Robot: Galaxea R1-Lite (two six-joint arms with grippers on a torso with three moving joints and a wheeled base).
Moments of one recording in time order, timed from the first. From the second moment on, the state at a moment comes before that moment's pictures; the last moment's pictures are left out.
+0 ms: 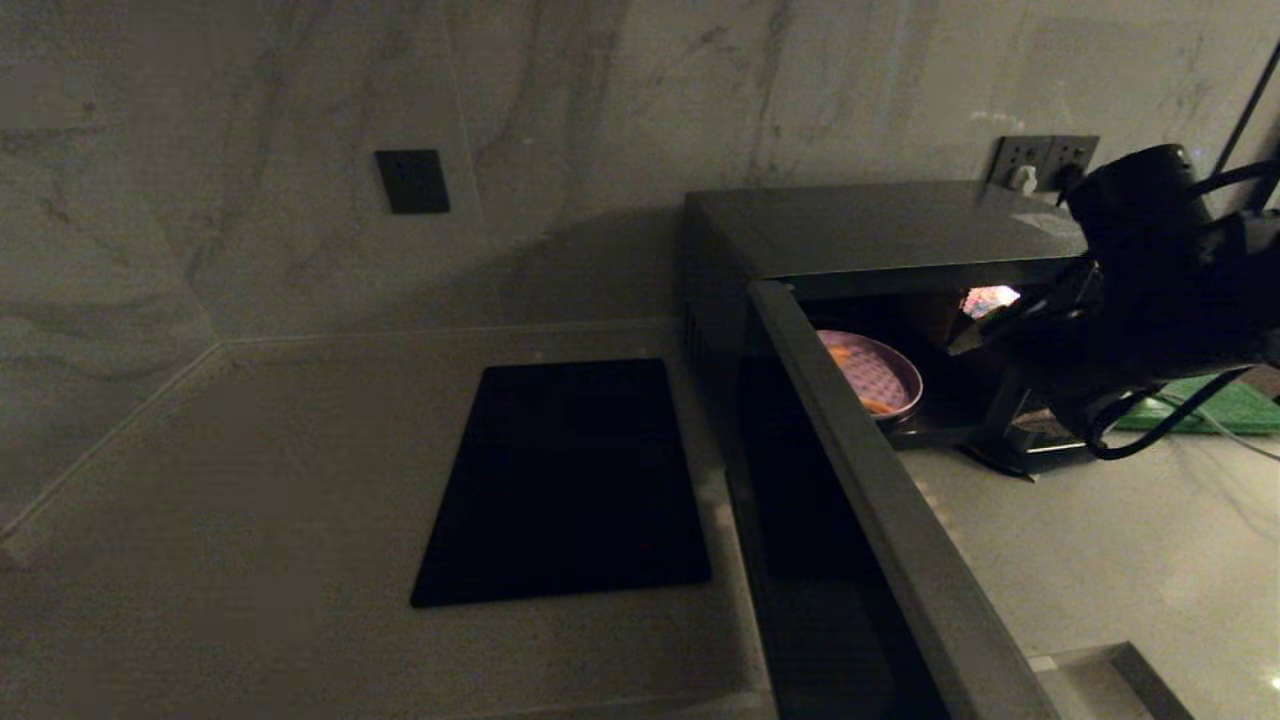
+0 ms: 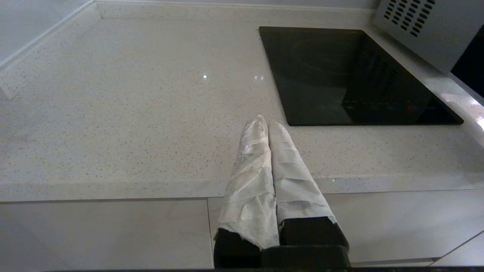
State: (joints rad) left arm 0.00 0.00 0.00 -0.01 0.03 -0.07; right arm 0.20 1.76 -1.49 0.48 -0.21 1.12
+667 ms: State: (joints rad) left arm 0.00 0.00 0.00 -0.01 0.03 -0.07; right arm 0.20 2.06 -1.74 0.54 -0.32 1.35
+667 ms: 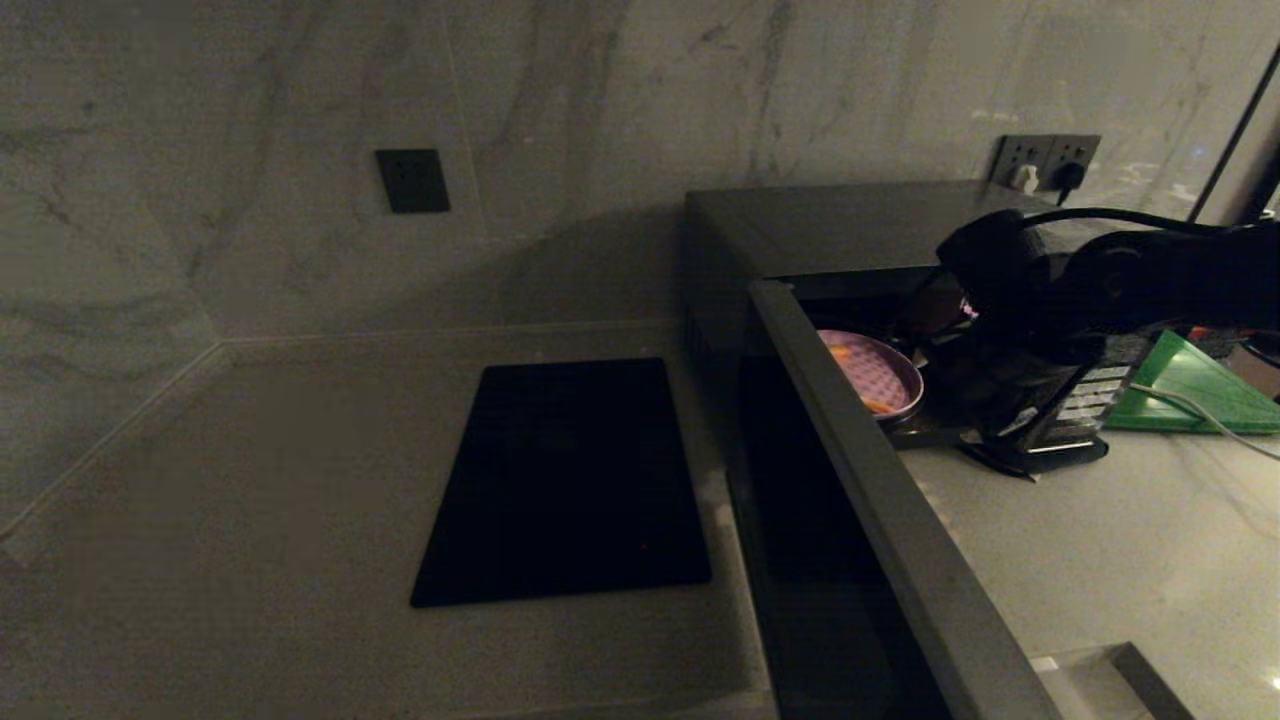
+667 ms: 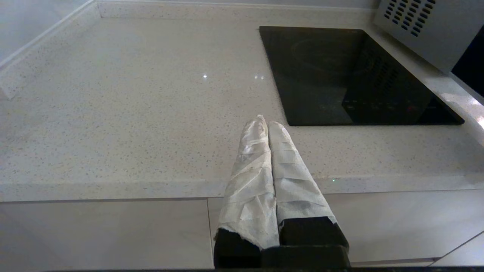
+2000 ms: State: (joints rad) left arm 0.00 0.00 0.00 -0.01 0.03 -0.07; right arm 0.18 2.29 -1.89 0.54 -0.29 1.34
